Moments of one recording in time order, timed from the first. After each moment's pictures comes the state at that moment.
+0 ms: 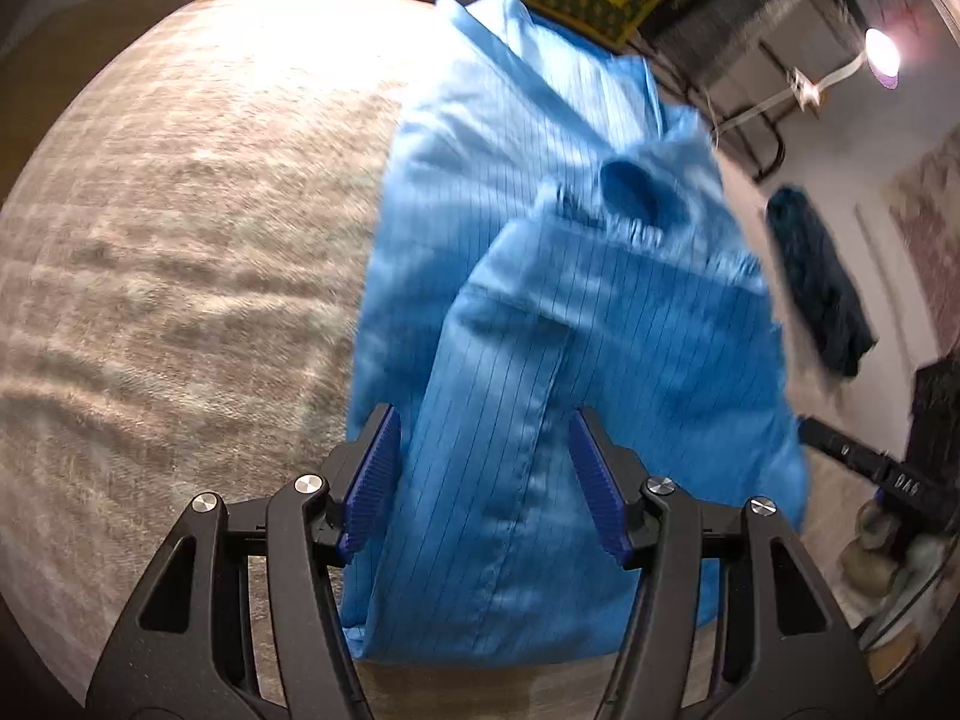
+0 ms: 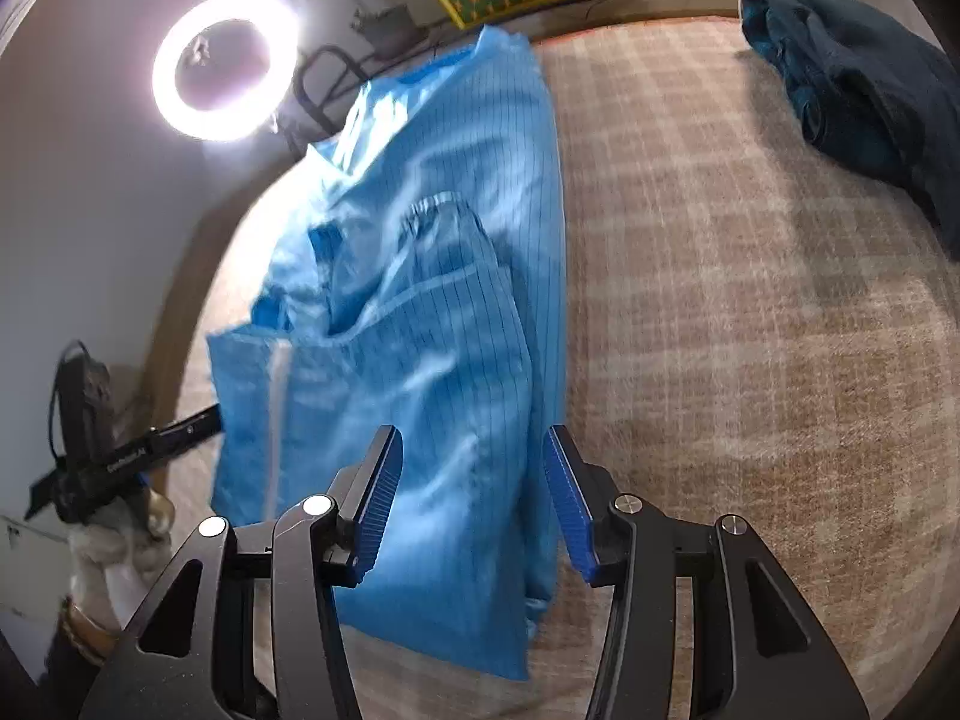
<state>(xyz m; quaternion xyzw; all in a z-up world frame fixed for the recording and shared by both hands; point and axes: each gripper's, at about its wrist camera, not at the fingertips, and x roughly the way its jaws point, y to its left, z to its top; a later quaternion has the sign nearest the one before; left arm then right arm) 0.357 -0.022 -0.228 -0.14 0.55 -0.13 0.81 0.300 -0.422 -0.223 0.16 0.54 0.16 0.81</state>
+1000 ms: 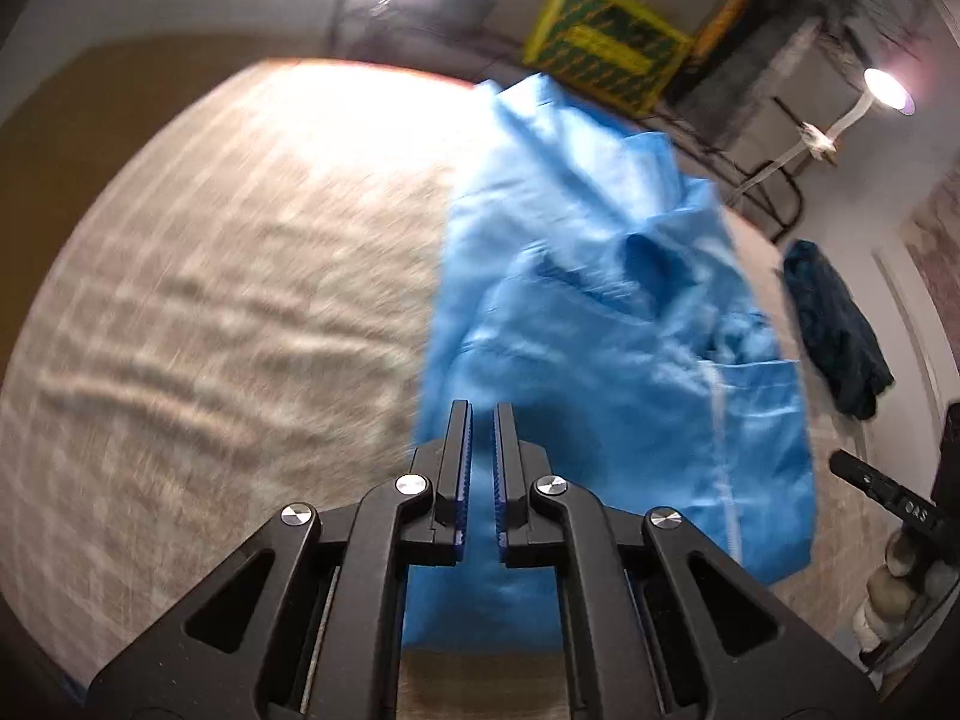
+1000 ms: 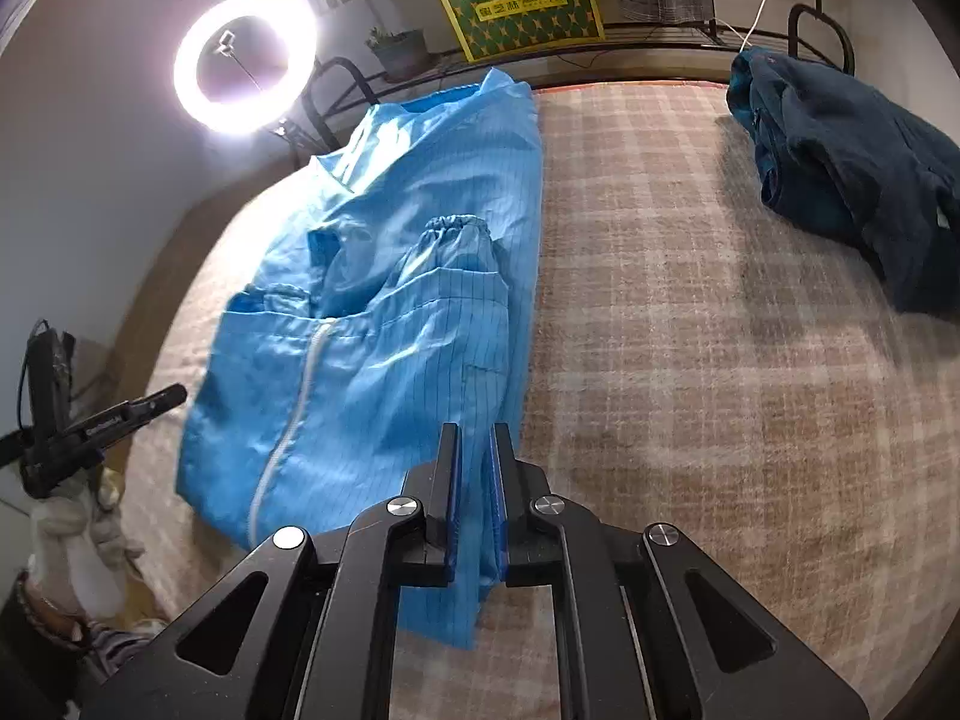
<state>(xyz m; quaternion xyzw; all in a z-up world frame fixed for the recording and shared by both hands) 0.324 -0.006 -0.187 -0.14 0.47 -0.08 0.87 0.274 -0.429 -0.197 0.13 0.48 0.17 0.85</state>
